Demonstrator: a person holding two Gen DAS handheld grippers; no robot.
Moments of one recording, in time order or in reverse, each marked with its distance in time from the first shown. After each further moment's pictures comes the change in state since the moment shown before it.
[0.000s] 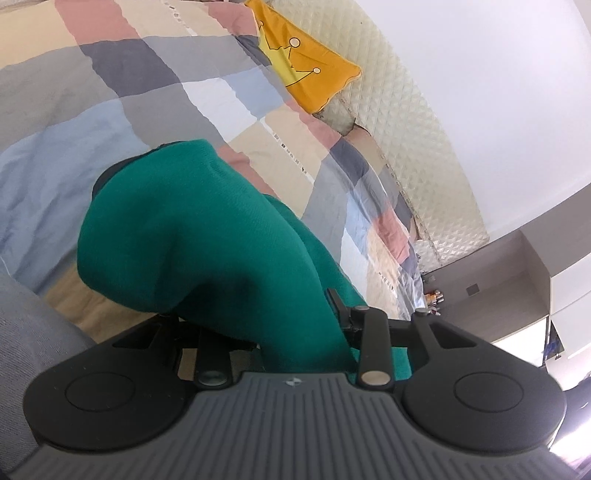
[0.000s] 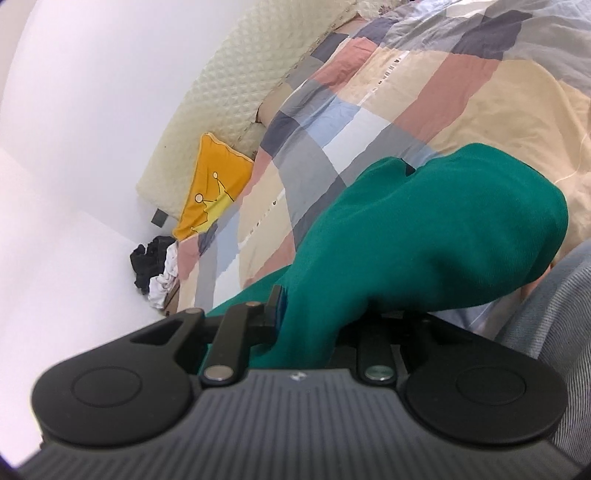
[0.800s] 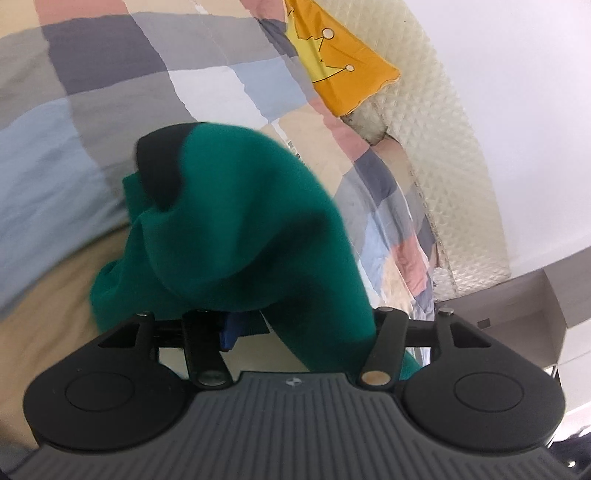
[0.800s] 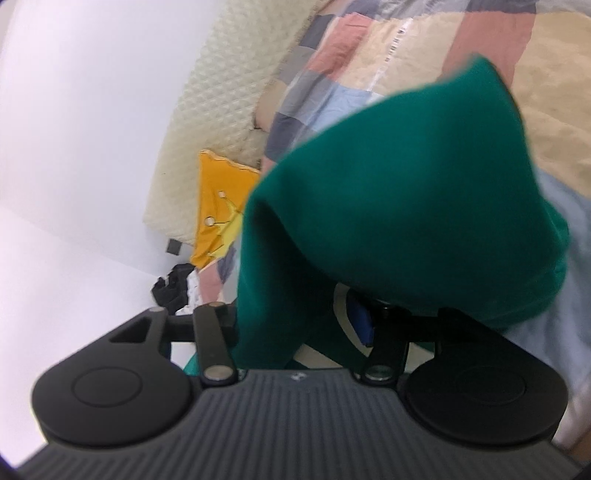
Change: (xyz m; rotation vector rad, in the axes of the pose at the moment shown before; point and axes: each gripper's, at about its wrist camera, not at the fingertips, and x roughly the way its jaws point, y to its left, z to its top) left arm 0.133 -0.024 0.095 -0.129 0.026 0.066; right arm 0.115 0.003 0.066 0.195 0.027 0.066
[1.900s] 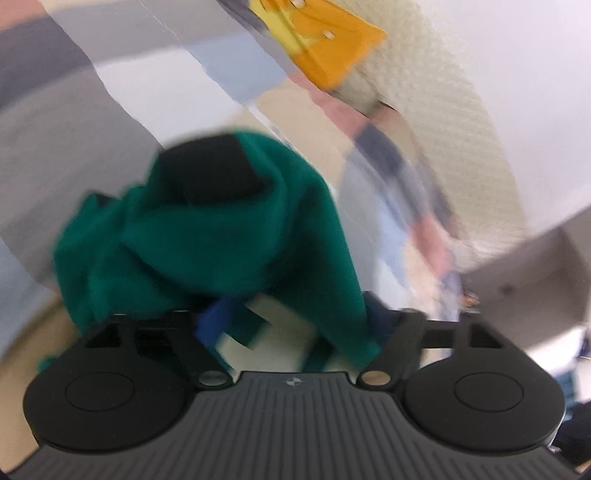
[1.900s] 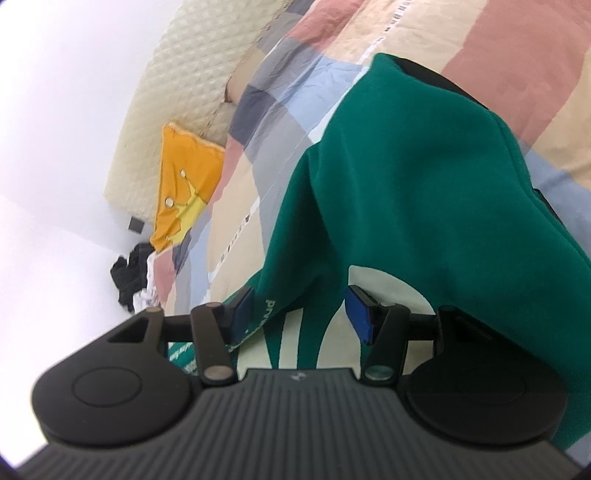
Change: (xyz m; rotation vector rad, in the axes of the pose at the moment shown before) left arm 0.125 0.004 0.045 0.151 0.086 -0.051; right arm 0.117 -0.036 0.048 -0.110 0.075 -0.067
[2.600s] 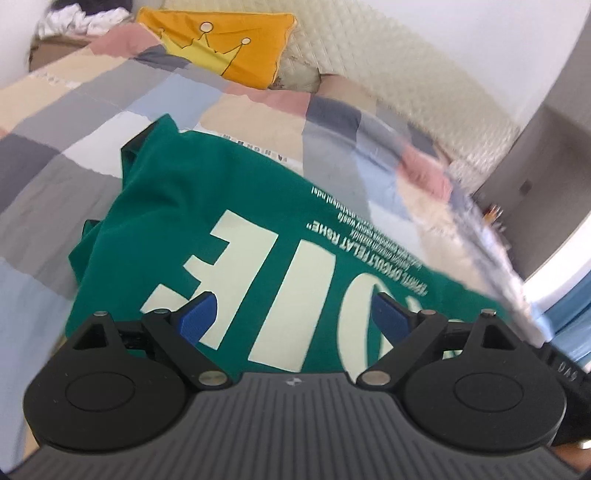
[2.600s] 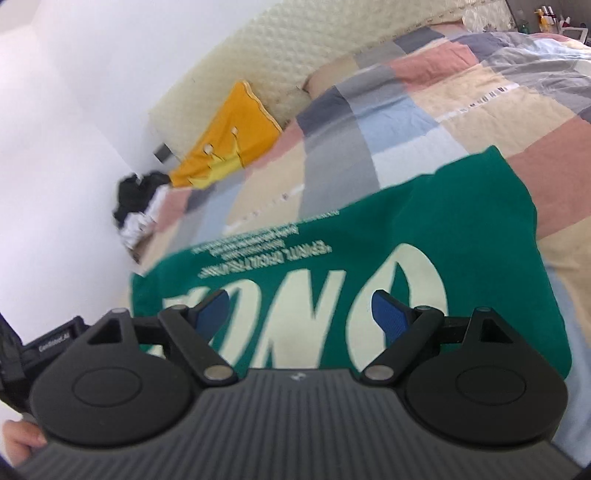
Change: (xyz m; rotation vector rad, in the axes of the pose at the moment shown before) left arm -0.023 -0.066 -0.077 0.462 -0.031 0.167; right arm -0.046 0.052 -0.032 -0.456 -0.001 -0.035
